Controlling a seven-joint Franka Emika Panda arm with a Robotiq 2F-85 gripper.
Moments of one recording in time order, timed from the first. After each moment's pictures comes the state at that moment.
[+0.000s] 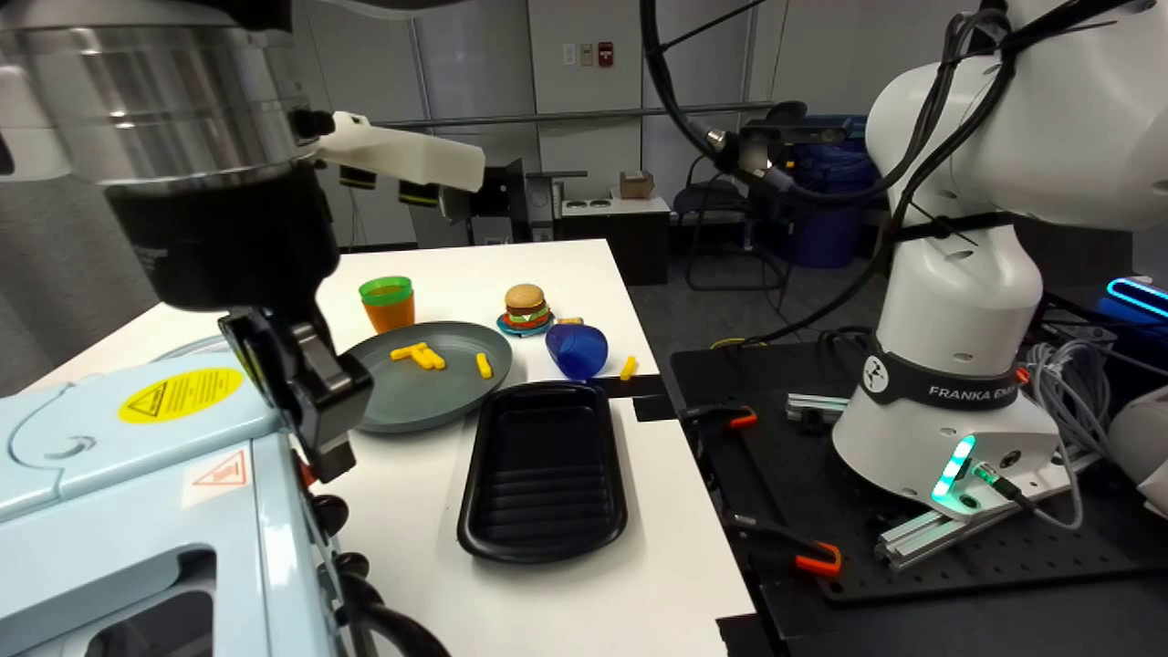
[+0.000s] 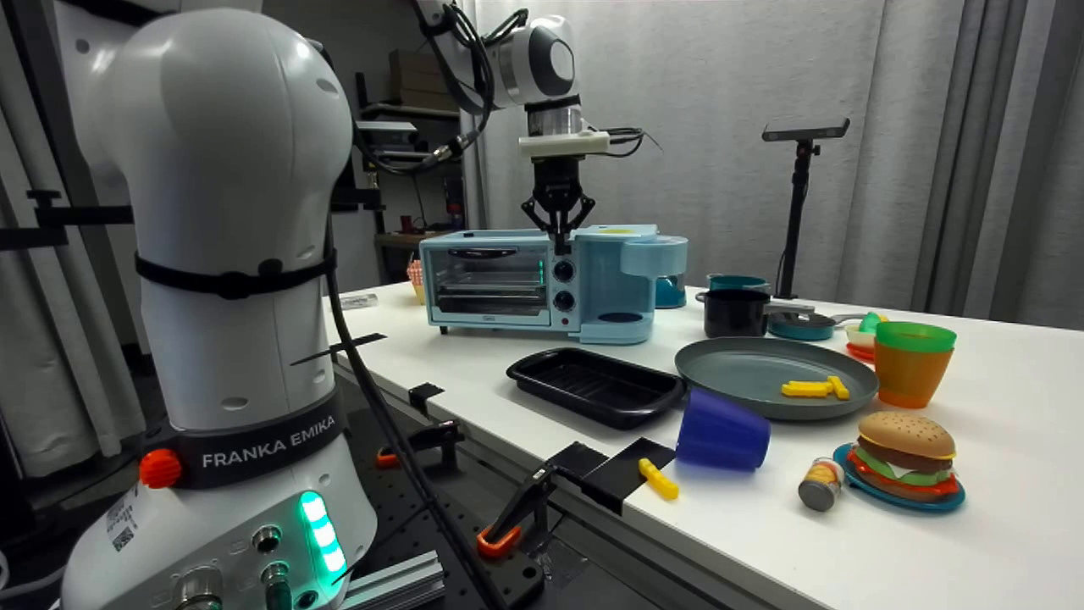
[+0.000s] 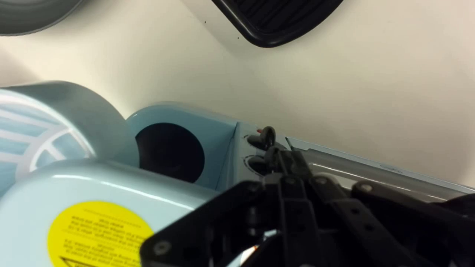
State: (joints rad) arm 0.13 0.03 0.16 -2.22 -0.05 2.26 -0.49
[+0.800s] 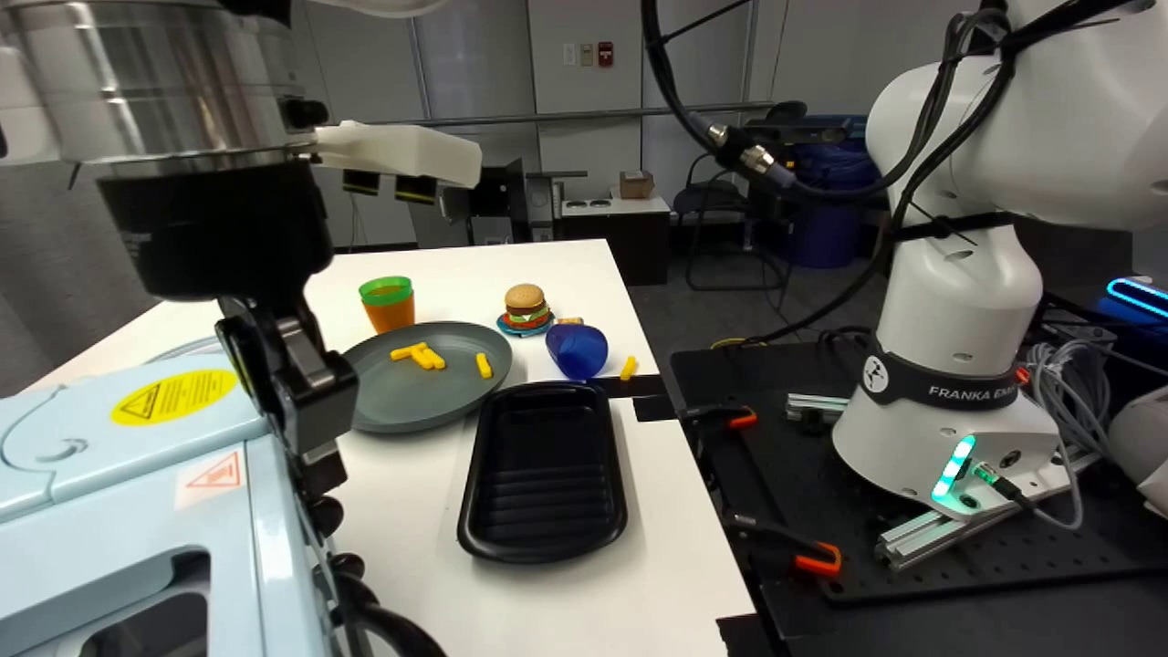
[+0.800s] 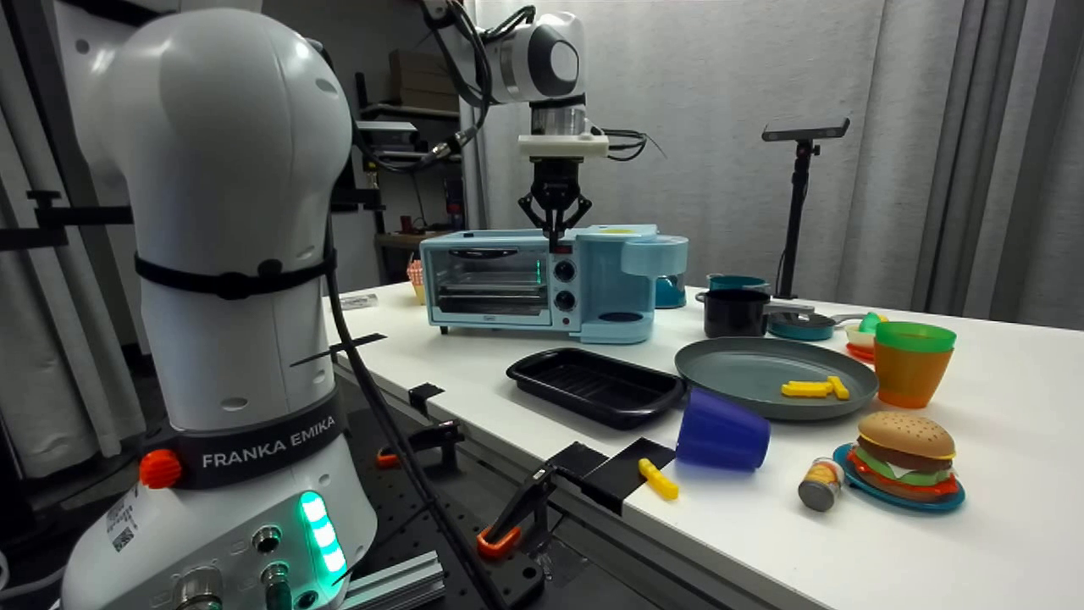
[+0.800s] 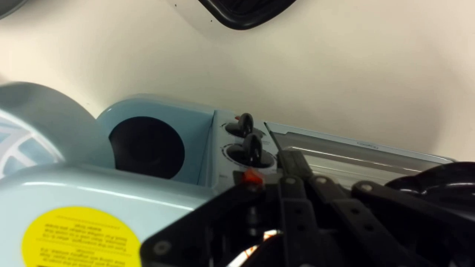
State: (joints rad) arm 0.13 0.03 0.16 -2.21 0.08 2.26 -0.54
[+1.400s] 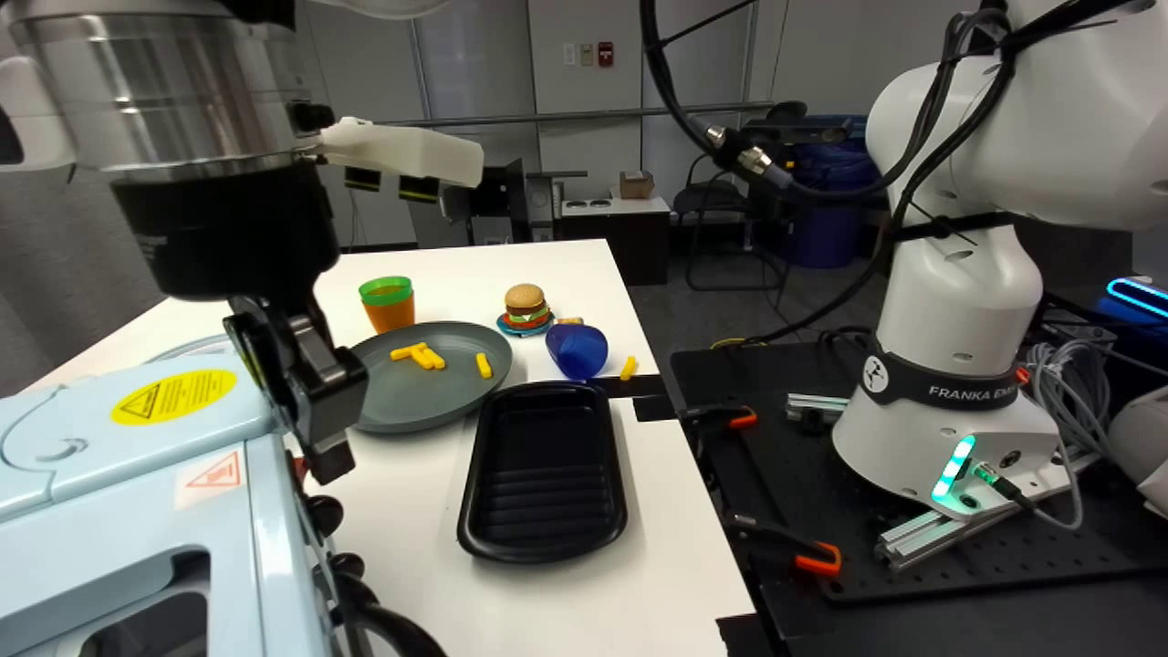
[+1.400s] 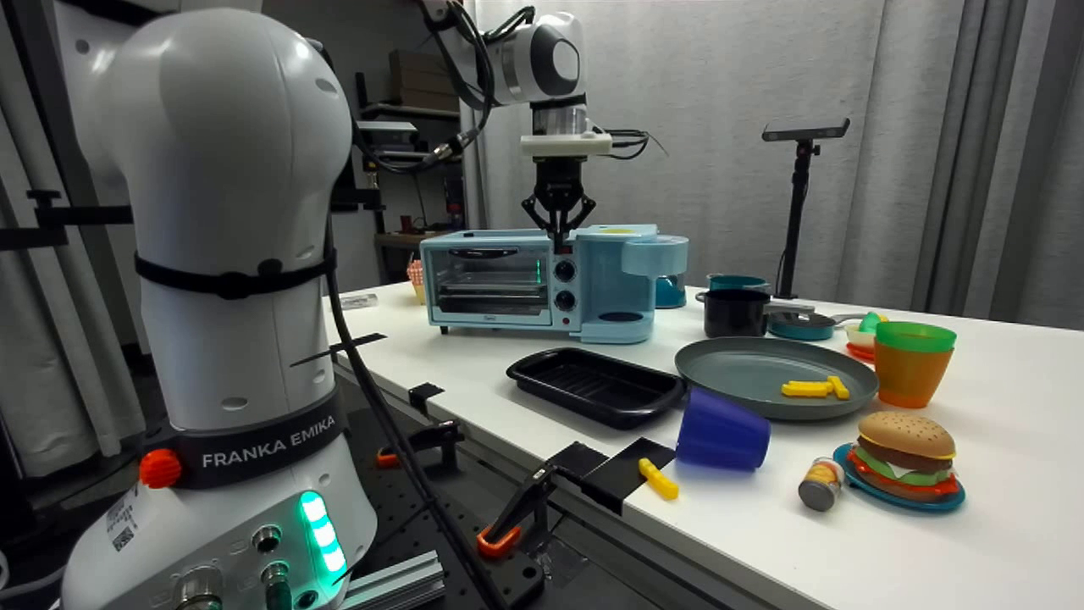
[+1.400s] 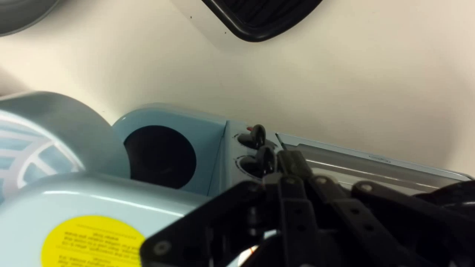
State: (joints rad) arm 0.13 0.03 0.15 -2.22 0.02 2.26 -0.52
